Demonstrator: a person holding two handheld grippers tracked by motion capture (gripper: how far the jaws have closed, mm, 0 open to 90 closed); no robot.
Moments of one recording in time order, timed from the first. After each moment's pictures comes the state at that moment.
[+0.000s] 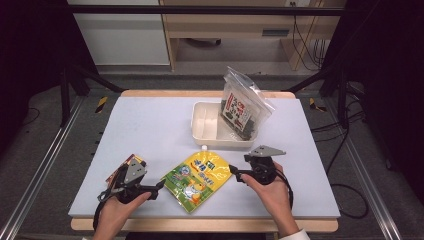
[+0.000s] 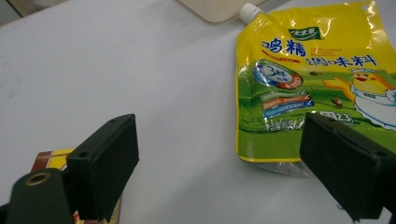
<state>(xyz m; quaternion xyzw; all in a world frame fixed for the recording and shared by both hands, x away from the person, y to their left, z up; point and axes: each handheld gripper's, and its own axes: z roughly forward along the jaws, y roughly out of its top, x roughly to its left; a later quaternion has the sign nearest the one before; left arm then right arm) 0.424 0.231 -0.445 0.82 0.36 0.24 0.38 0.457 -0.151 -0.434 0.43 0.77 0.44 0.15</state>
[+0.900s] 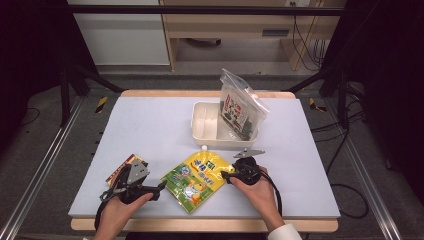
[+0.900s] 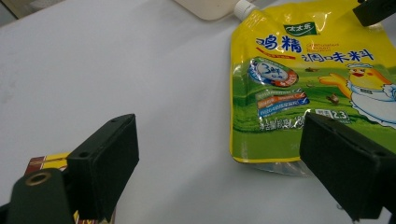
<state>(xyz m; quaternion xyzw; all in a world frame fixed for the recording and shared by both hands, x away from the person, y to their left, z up) 0.424 0.228 -0.445 0.82 0.35 0.24 0.37 0.479 -0.122 -0.478 0.45 0.80 0.38 0.10</state>
